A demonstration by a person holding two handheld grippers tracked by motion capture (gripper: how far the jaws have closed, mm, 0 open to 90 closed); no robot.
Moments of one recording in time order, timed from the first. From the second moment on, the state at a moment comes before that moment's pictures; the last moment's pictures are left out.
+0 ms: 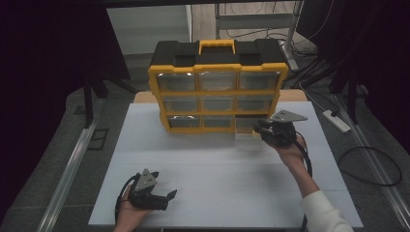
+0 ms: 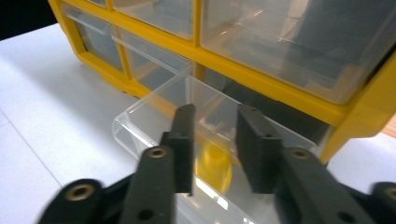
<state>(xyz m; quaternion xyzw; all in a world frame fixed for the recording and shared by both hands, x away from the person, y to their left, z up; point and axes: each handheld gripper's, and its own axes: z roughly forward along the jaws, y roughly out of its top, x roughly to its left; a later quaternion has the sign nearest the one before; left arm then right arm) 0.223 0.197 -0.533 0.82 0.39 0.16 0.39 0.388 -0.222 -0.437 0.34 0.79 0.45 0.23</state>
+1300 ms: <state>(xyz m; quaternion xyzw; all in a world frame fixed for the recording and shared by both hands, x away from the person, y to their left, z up) 0.227 0.195 -0.529 0.81 0.39 0.16 0.40 0.340 -0.229 -0.421 0.31 0.77 0.51 0.24</state>
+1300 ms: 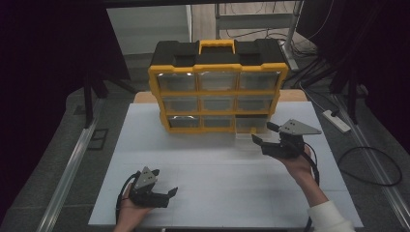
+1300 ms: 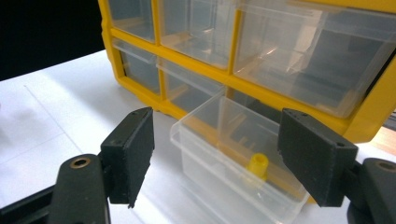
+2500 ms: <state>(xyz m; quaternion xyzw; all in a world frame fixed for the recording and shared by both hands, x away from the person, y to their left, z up) 0.231 0.190 -0.531 0.82 0.39 0.16 0.40 0.256 -0.306 -0.493 0.37 0.77 0.47 0.21</state>
